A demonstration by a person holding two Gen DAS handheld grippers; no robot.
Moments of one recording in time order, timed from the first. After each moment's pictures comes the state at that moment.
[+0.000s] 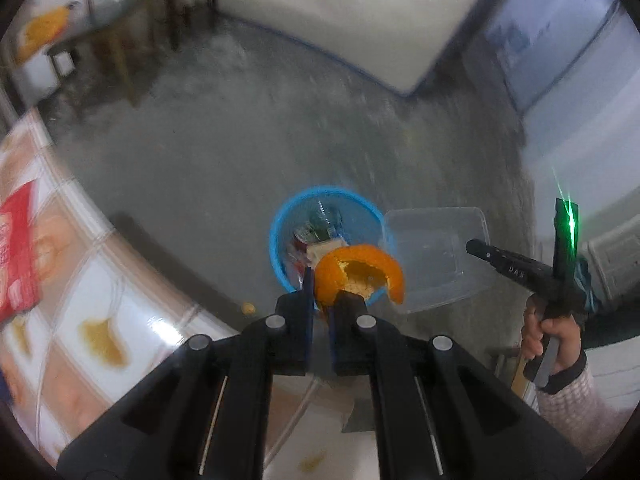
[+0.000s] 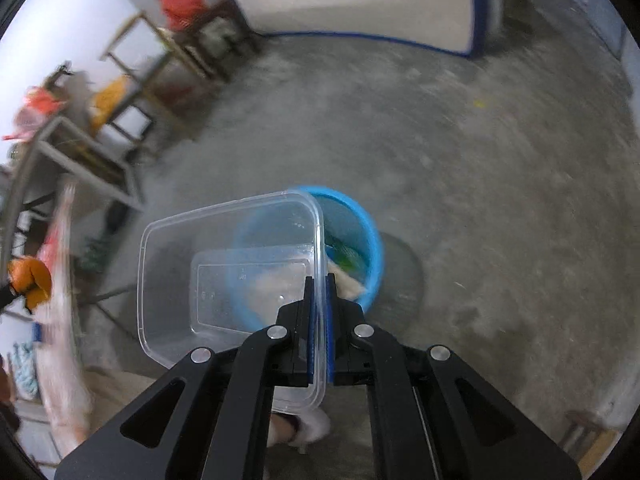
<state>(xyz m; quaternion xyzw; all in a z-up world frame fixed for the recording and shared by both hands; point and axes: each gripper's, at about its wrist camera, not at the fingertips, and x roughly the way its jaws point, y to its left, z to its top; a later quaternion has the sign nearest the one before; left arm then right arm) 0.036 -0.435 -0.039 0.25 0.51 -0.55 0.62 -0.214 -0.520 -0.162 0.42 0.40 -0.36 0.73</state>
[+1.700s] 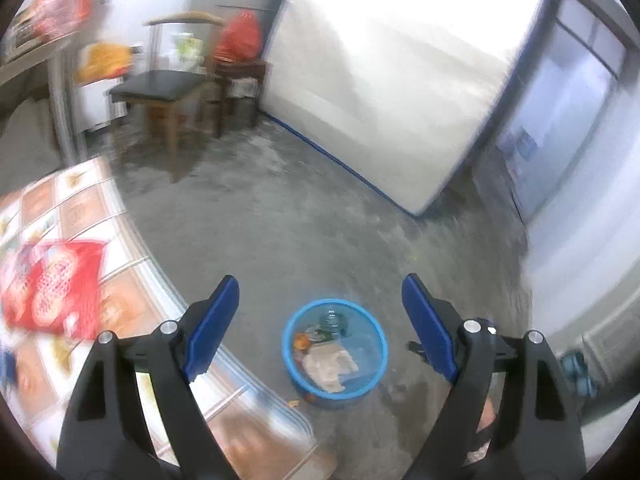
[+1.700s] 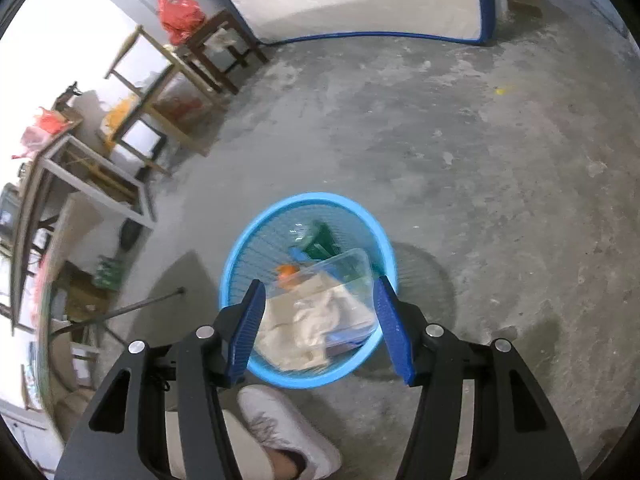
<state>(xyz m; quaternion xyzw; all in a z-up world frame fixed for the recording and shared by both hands) 0.068 -0.334 0.075 0.06 0.39 -0.52 0.76 -0.207 -0.542 -0.228 0.45 0.33 -0.32 0.76</state>
